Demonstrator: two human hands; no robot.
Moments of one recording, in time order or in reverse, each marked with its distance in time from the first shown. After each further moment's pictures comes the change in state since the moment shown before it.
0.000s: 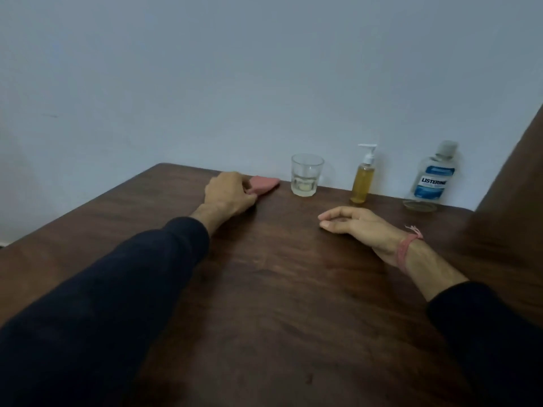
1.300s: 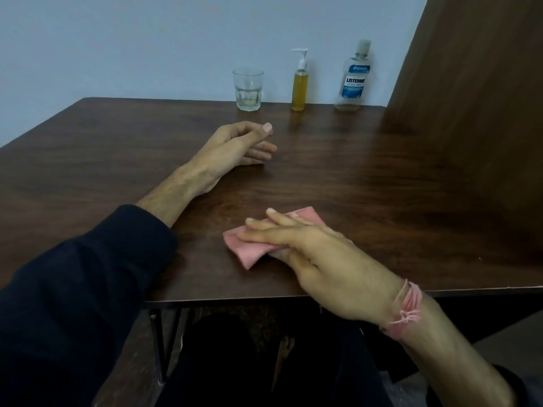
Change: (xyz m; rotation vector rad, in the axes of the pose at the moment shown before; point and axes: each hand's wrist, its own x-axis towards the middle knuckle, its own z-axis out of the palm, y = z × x) left_hand -0.161 0.034 0.008 -1.136 -0.539 0.283; right_hand -0.301 -0.002 0.154 -0.540 -0.004 -0.349
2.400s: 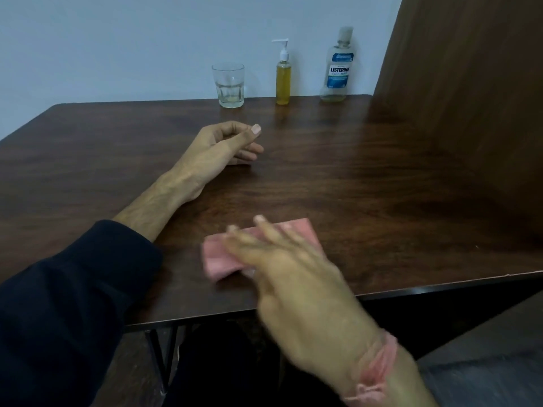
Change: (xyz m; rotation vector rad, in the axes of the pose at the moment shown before) left_hand 0.002 -0.001 0.005 0.048 0.026 0.040; right_hand -0.006 -0.032 0.043 -0.026 0.235 0.101
